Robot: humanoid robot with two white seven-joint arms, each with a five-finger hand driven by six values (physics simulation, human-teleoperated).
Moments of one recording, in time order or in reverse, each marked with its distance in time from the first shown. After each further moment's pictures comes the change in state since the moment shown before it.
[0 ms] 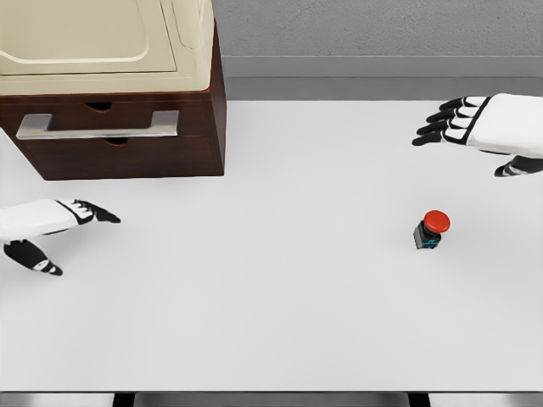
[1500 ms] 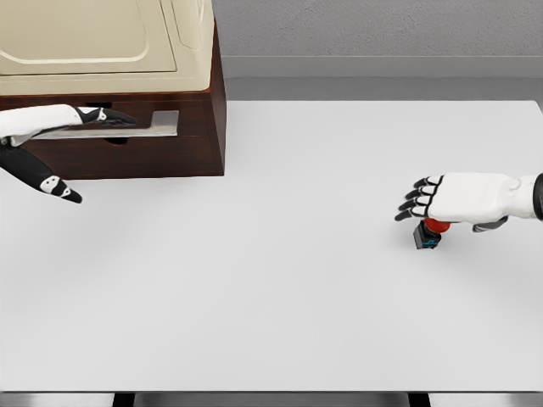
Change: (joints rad) left arm -0.650 0.180 -0.461 -0.315 0.576 0.483 -0.024; right arm 0.008 0.103 0.248 0.076 0.329 0.001 0.000
